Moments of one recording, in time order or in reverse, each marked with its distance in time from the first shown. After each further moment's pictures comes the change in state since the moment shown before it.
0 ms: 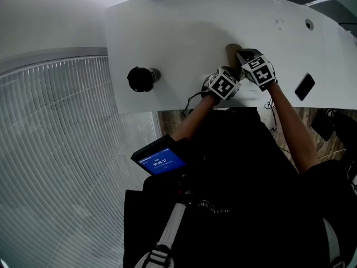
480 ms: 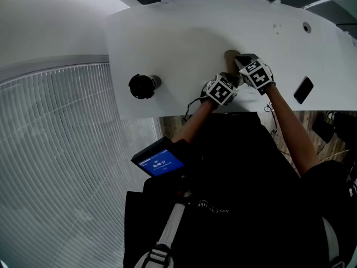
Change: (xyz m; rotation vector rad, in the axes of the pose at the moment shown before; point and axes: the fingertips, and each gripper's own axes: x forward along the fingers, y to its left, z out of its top) left arm 0.003 0.000 -0.003 0.007 -0.001 -0.023; right arm 0.004 0.000 -0.003 0.003 0.041 0.034
